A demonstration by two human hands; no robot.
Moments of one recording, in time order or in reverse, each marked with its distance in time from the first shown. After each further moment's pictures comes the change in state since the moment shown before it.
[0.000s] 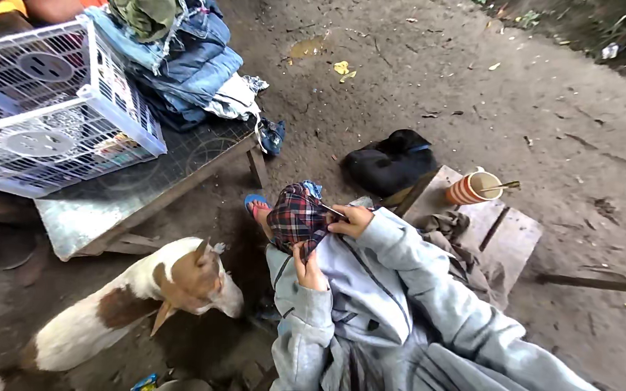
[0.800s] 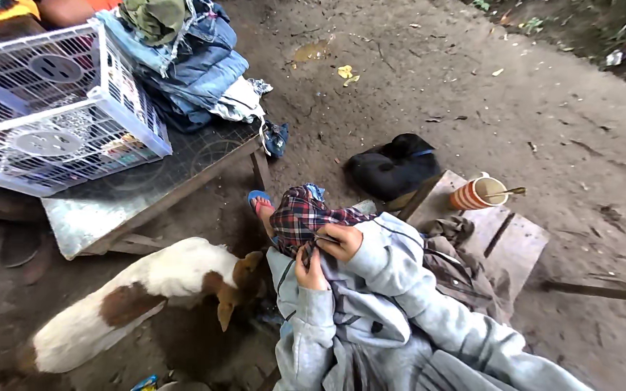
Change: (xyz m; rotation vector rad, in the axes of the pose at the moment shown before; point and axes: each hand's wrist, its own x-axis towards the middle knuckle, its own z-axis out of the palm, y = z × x) left_hand 0.002 0.007 0.001 0.018 0.094 -0.123; right_hand -0.003 0.006 0.061 0.016 0.349 -0.390
